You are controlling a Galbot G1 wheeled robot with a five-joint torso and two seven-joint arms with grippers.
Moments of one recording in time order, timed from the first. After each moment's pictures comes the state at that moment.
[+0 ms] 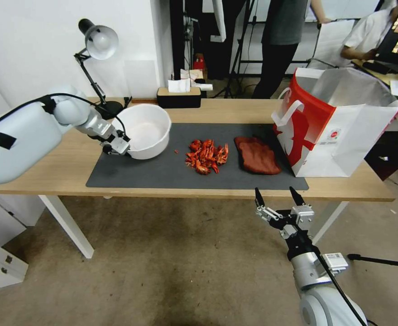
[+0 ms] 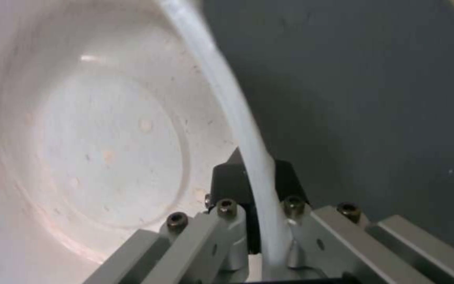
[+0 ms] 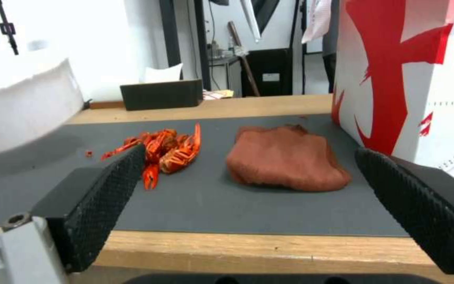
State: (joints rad) left arm -0.16 -0.64 0.62 -1.38 0.20 -0.32 1.20; right arm -1.65 1.51 0.57 2.20 0.15 0.01 -0.12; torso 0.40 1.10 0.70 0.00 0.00
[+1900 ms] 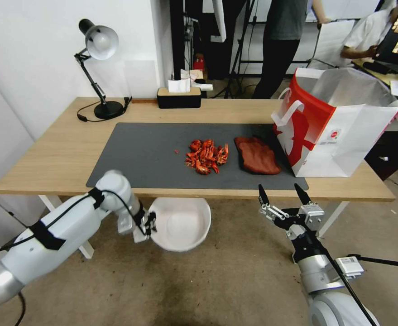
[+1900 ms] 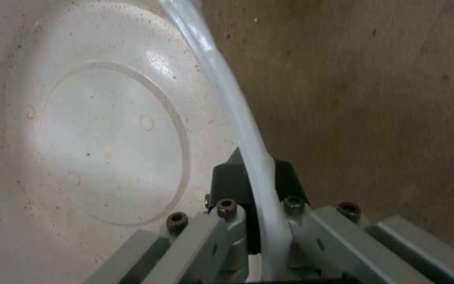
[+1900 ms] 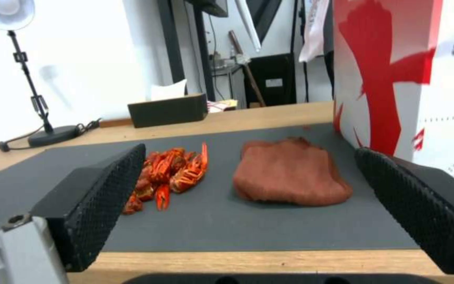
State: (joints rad) left arm 0.50 -0.83 0.28 -1.59 0.80 -0.75 1.18; right arm -1.67 1.49 0.57 2.27 0.24 -0.01 -0.11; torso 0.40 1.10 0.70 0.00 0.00
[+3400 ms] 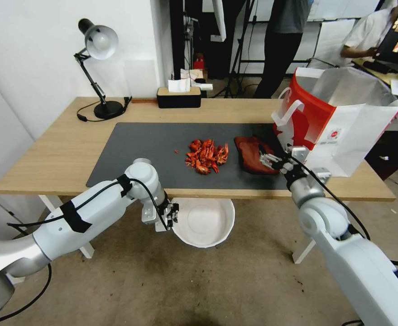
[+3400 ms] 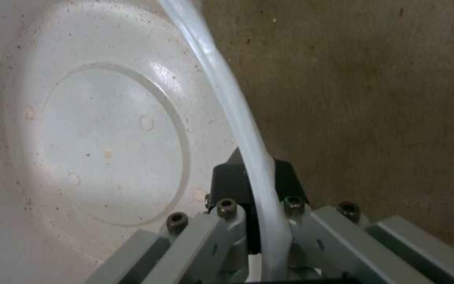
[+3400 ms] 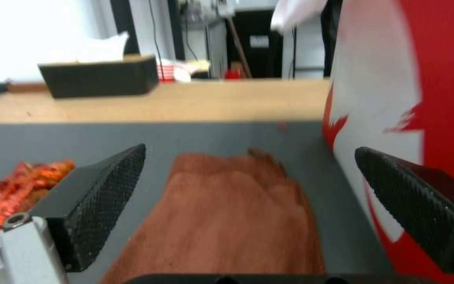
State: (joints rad) left arm 0.35 -0.92 0.47 -1.57 0.79 -0.73 1.18; right arm -0.94 0.98 0.23 1.82 0.68 -0.24 0.31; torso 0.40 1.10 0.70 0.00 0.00
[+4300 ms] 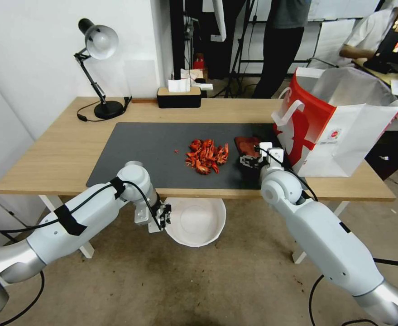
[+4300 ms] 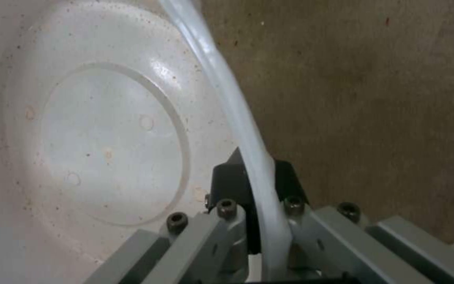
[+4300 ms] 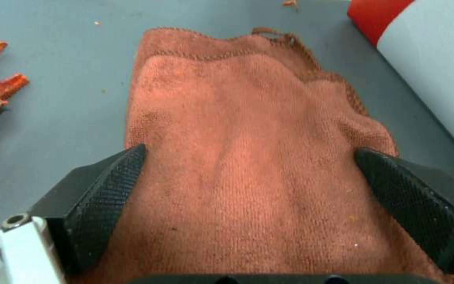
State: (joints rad) left arm 0.40 -0.89 0.43 -1.54 0.82 -0.76 1.15; right arm -0.68 1.07 -0.02 1.63 0.81 -0.54 0.63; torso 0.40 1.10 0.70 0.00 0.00
